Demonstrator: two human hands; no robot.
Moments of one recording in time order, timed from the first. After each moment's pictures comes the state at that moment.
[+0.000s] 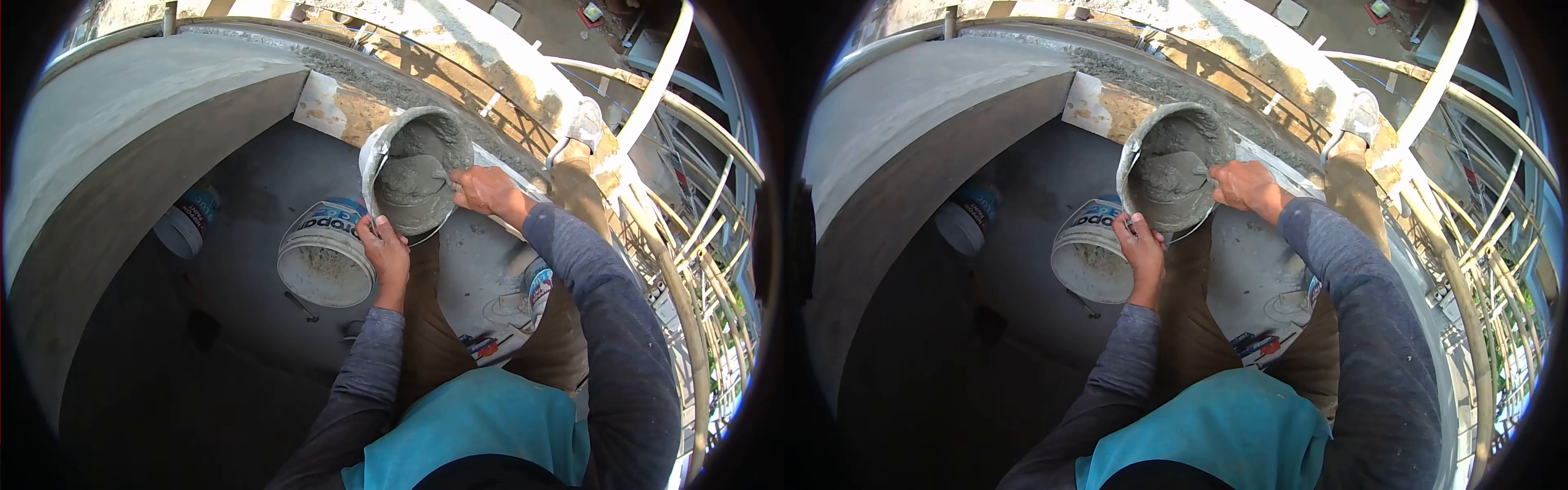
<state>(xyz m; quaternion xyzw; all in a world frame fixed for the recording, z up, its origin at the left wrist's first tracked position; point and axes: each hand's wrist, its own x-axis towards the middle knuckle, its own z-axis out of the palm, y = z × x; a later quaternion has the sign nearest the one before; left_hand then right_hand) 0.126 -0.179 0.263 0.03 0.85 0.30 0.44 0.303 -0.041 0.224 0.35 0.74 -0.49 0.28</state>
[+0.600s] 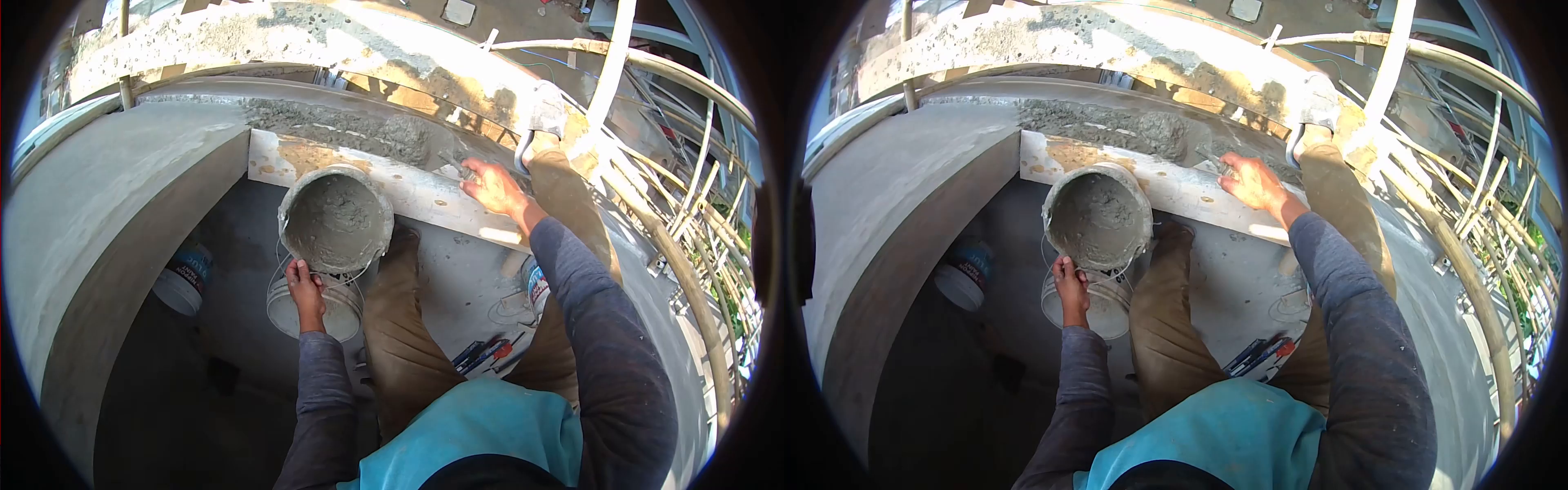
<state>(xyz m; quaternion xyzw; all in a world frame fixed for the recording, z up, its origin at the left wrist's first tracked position) 0.006 -0.210 0.202 0.01 0.84 0.26 0.47 0.428 -0.061 0.157 0.57 0.58 -0.58 0.02</state>
